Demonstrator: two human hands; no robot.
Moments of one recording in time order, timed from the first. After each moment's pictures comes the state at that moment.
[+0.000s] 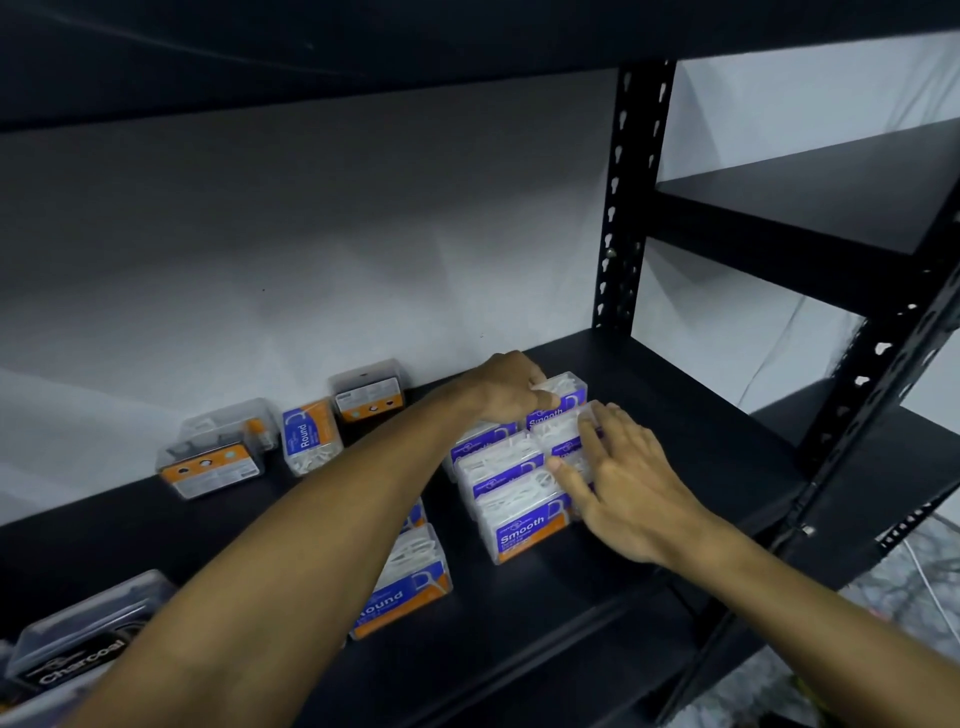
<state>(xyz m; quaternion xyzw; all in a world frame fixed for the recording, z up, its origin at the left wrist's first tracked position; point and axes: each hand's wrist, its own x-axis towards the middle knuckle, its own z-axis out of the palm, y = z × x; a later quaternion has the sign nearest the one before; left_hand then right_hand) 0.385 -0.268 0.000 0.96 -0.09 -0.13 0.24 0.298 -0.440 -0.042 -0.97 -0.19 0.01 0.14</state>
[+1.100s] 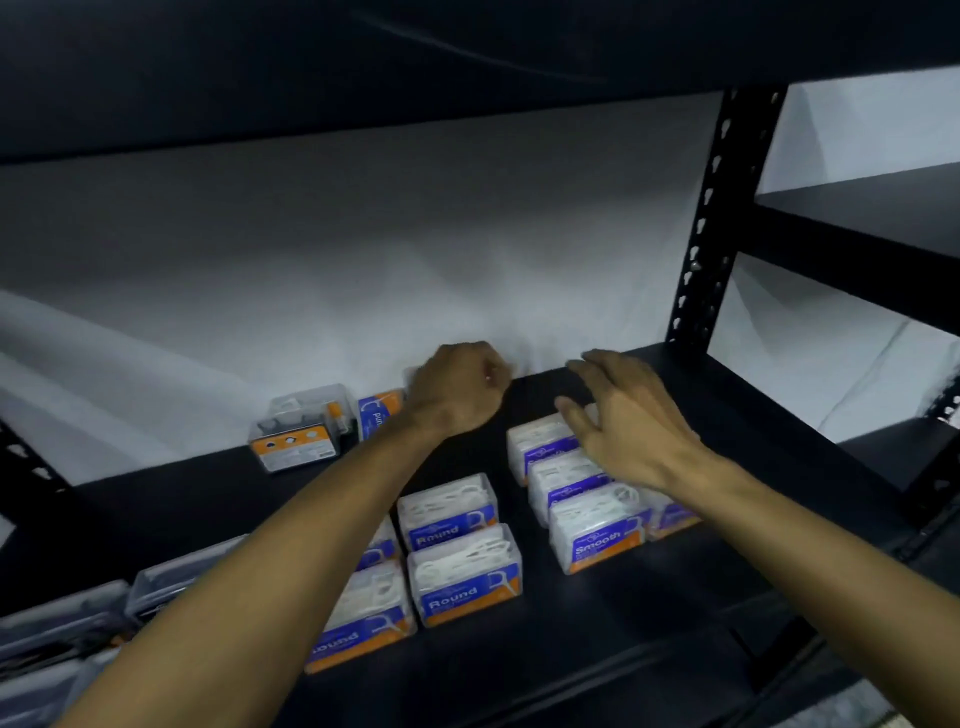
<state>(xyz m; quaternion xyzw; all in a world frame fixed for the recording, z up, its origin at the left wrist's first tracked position) 0.328 -0.172 0.013 0.97 0.06 0.11 0.19 0.334 -0.371 0.002 -0.93 -0.30 -0.13 0.16</state>
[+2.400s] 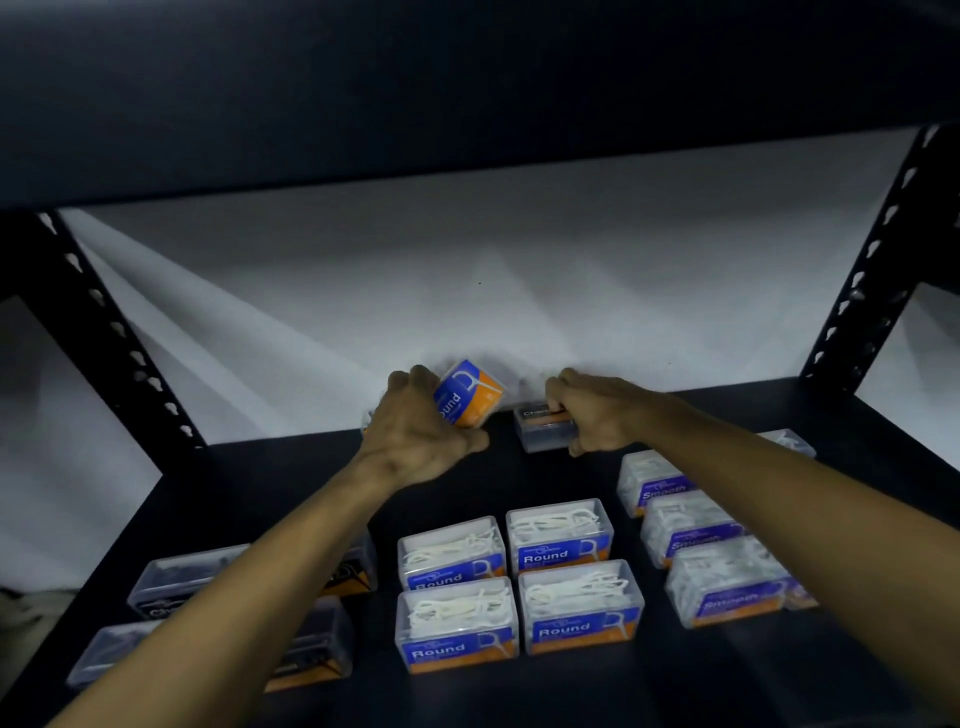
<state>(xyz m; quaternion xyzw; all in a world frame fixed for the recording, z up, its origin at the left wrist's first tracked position) 0.242 -0.064 0.010 0.92 0.25 0.12 0.28 0.405 -0.233 -0.008 -0.88 -0.47 0.07 -0.01</state>
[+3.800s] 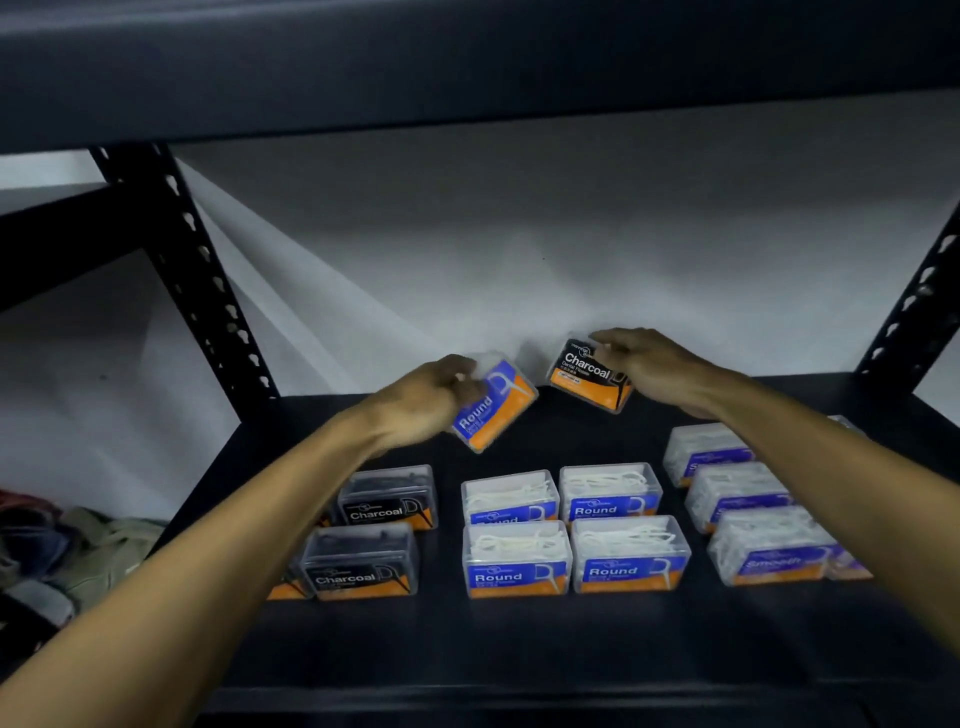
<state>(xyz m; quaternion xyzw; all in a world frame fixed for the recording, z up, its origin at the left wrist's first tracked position) 0.184 -0.036 0.029 0.88 0.18 0.02 0.44 0.357 -0.233 0.027 -0.83 -0.33 0.18 0.40</state>
